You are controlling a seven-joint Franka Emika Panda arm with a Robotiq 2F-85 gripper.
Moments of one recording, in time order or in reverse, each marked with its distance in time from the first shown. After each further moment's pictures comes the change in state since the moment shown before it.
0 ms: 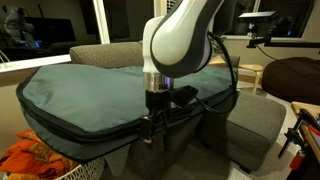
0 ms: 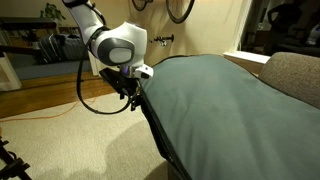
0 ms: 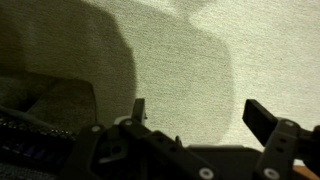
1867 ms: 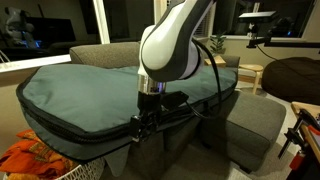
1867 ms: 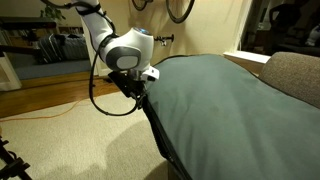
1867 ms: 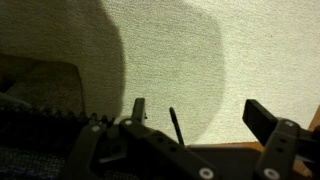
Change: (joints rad) arm -0.068 0.101 0.061 0.100 0.031 0.068 -0.046
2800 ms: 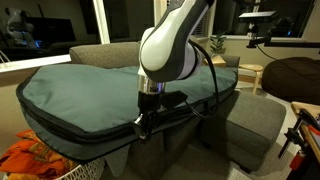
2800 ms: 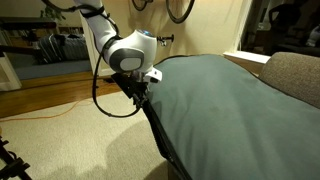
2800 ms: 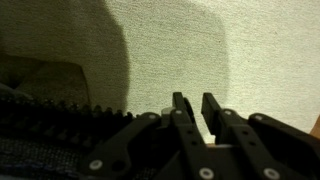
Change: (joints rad) arm -0.001 0.018 -0.017 0.027 0.000 -0.012 0.003
